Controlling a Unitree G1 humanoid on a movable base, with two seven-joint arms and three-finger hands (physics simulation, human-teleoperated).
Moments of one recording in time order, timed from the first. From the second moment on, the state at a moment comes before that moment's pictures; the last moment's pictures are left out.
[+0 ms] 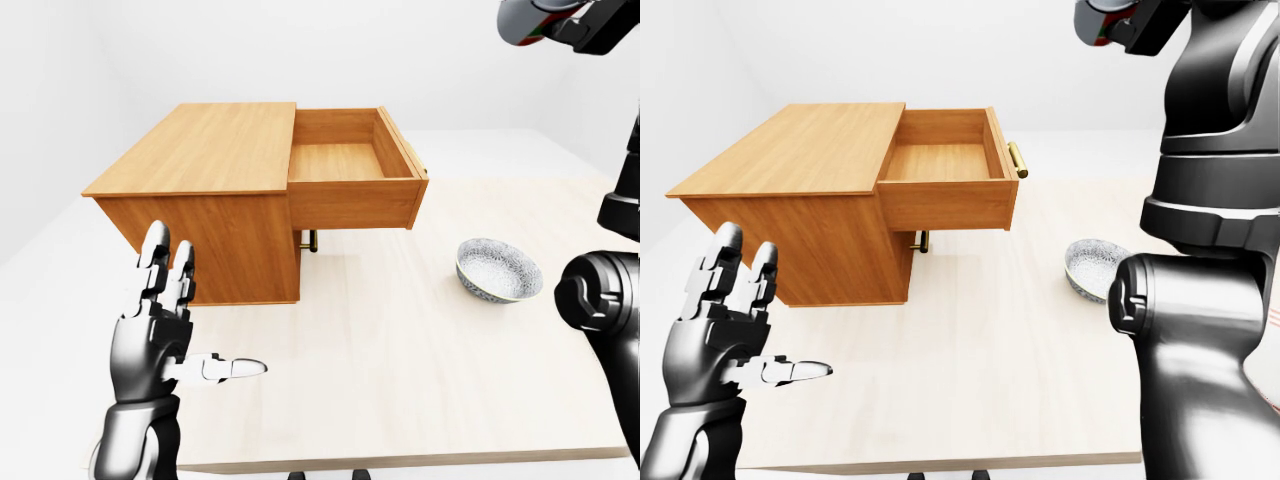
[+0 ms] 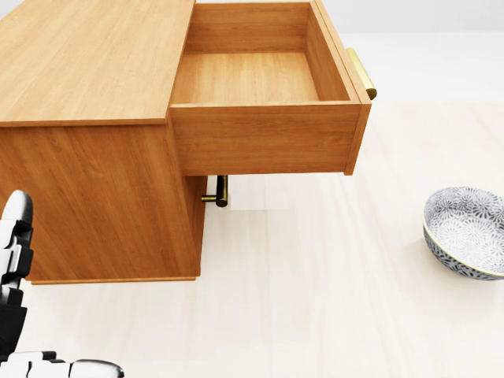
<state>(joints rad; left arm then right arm) 0.29 -0.02 0.22 -0.73 -0.19 0.09 -0.23 -1.41 -0.63 -0.11 0.34 -1.08 0.09 0.70</state>
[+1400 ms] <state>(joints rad) 0.28 -0.01 0.26 -0.76 -0.21 0.09 -0.24 -1.79 -0.48 -0.06 1.17 -0.77 0.09 0.70</state>
